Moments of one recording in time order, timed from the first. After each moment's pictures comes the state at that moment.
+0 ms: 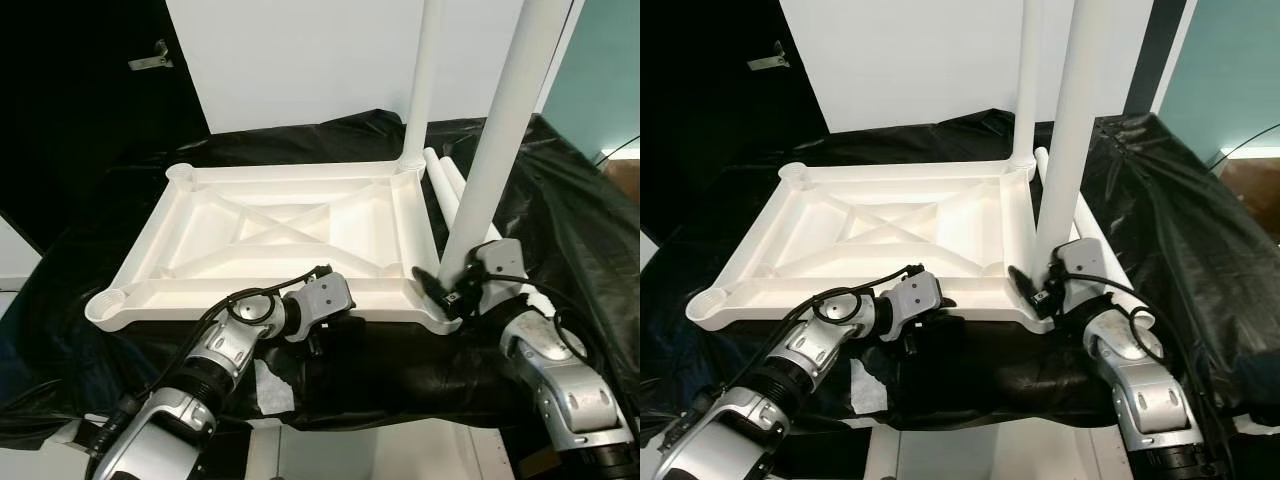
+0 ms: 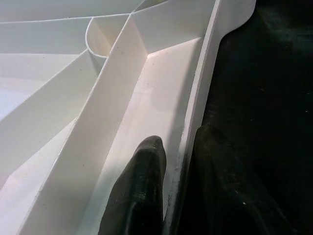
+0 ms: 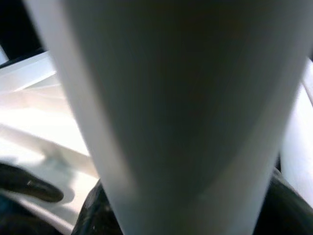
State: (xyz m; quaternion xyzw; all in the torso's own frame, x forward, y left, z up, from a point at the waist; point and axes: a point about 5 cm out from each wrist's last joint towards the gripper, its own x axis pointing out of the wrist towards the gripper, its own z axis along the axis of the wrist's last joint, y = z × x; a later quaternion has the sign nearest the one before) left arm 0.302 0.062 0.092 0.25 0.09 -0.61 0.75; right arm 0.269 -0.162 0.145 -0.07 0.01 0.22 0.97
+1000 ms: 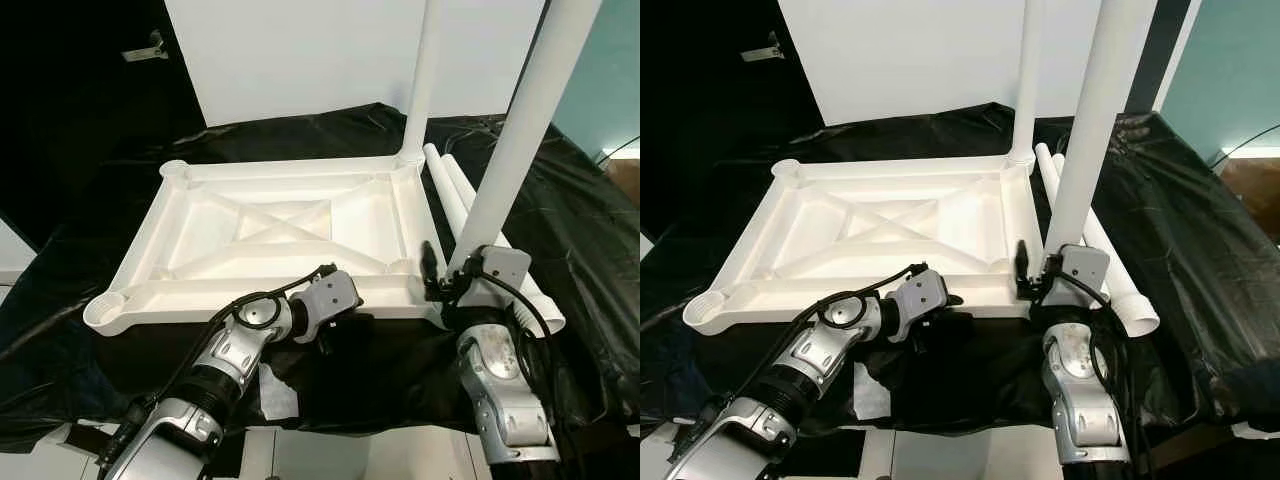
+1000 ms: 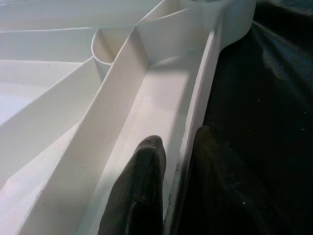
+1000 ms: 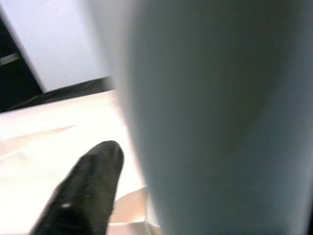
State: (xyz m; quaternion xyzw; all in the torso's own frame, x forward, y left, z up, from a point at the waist) left arm 0.299 0.055 0.094 0.23 0.09 -0.60 0.76; right arm 0.268 -0.142 0.146 0.01 -0.09 0.04 1.00
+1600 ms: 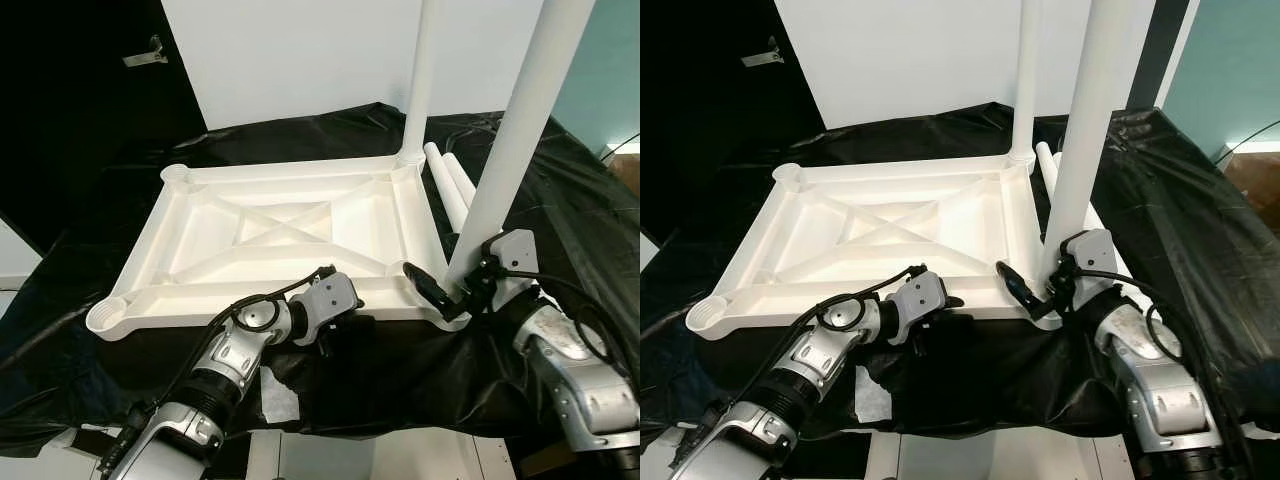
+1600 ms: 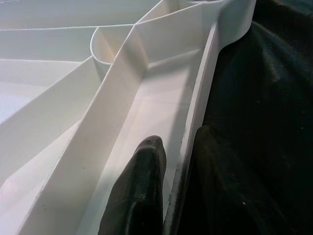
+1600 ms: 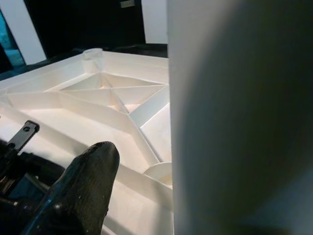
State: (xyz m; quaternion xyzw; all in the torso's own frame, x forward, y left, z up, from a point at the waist) left arm 0.299 0.055 0.094 0.23 0.08 -0.59 0.77; right arm 0.259 -0.169 0.163 -0.11 -0.04 0.31 0.94
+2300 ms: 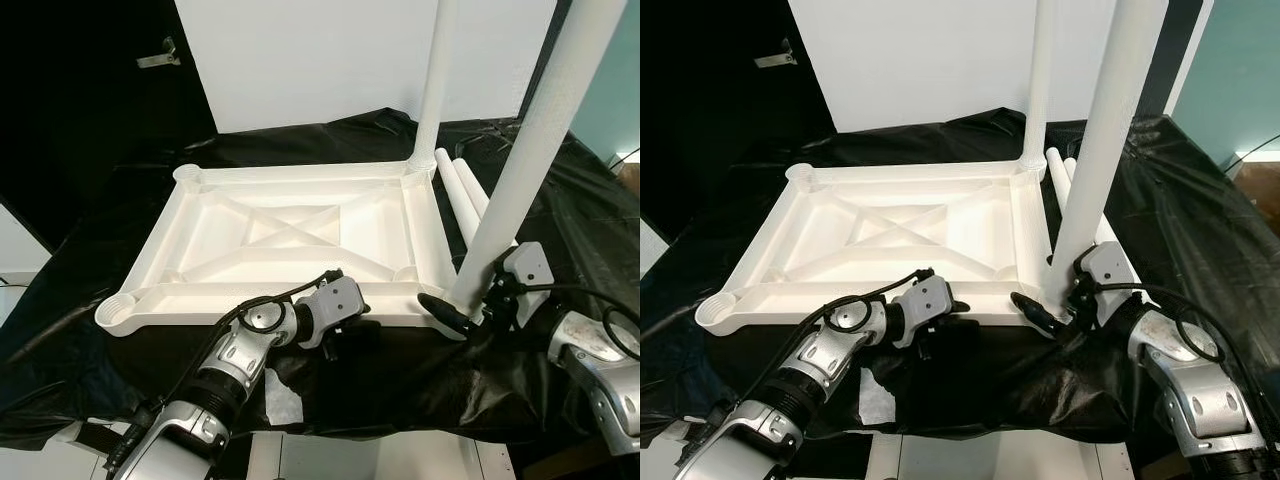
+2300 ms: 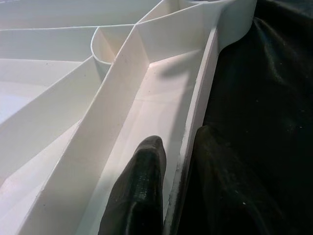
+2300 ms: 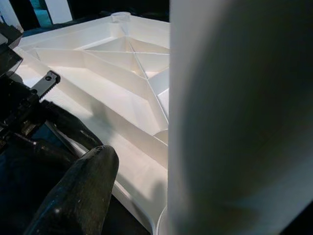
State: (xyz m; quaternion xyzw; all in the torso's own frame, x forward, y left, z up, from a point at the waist) left arm 0.296 0.046 0.091 0.23 0.08 -0.61 0.76; right arm 0.244 -0.194 0.153 -0.15 0.03 0.36 0.92
